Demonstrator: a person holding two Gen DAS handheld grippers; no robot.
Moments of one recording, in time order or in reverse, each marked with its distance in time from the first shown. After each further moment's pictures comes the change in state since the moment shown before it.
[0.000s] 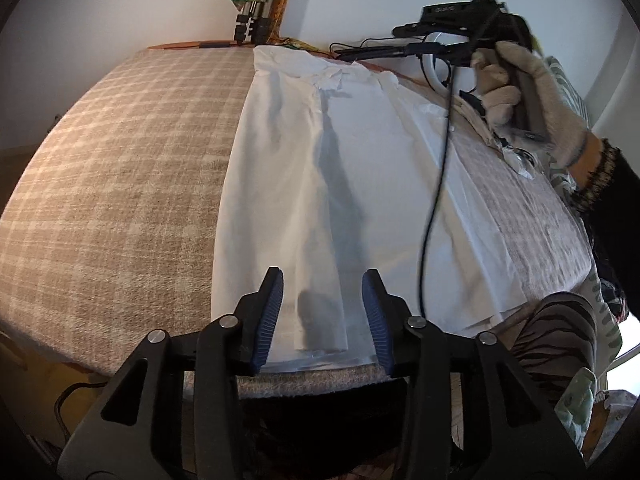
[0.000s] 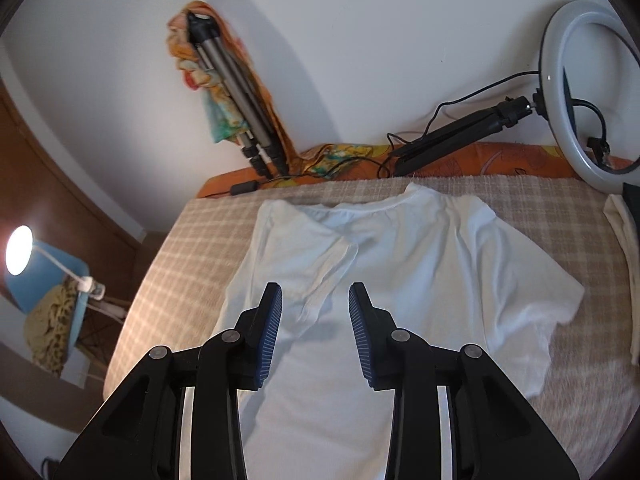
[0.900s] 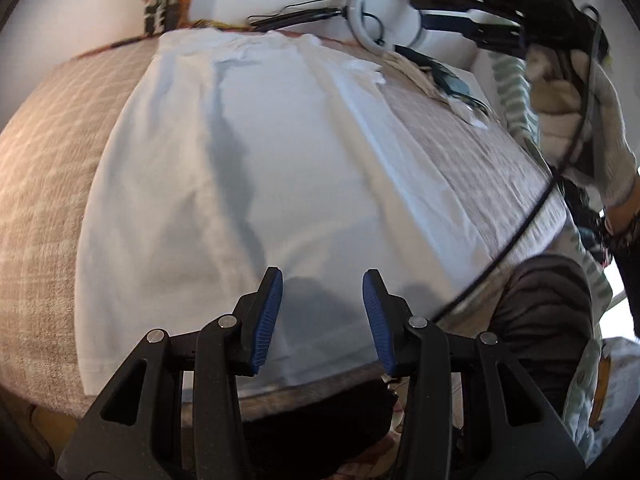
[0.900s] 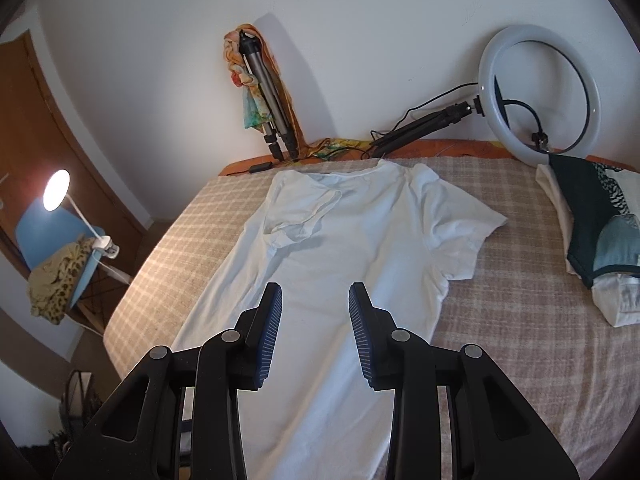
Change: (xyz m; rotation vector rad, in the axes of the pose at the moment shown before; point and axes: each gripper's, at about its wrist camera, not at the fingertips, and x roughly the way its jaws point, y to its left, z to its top) left arm 0.033 -0.064 -0.015 0.184 0.061 -0.149; right arm -0.112 -0.006 -0.100 -0.077 -0.081 -0.028
